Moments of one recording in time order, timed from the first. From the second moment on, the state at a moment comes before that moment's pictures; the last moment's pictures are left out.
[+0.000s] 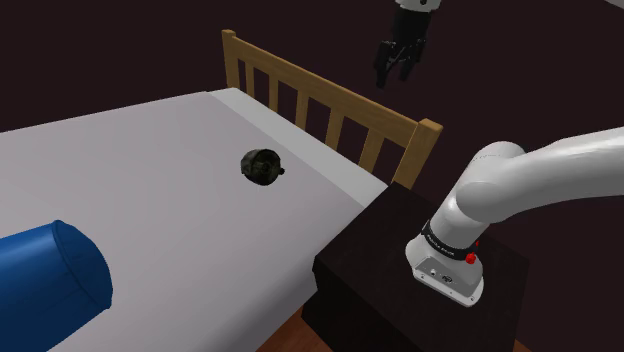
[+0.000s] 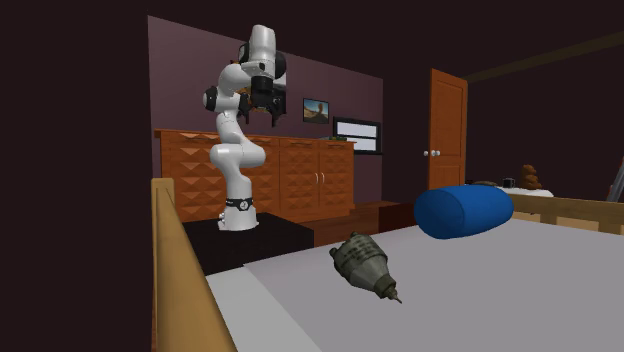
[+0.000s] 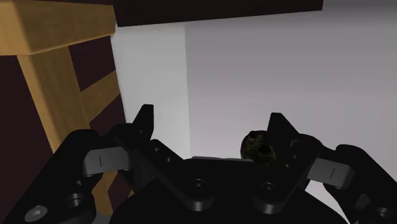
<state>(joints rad) 0.01 -0.80 -0.03 -2.36 -0.07 1.57 0.15</state>
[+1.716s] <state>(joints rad) 0.08 -0.01 0.11 -2.21 0.01 2.15 0.40</state>
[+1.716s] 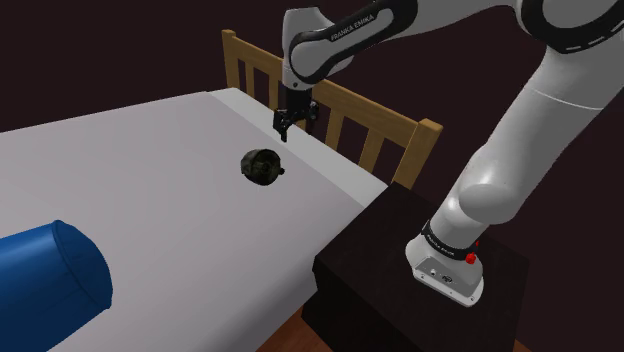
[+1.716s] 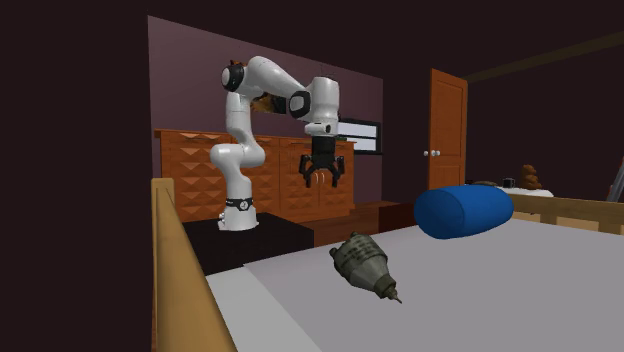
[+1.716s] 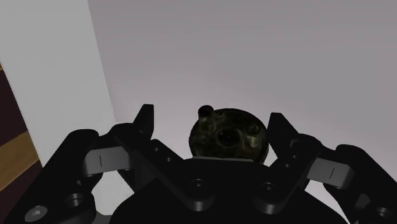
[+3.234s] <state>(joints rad) 0.14 0.54 0.12 -1.86 -0.03 2.31 0.50</state>
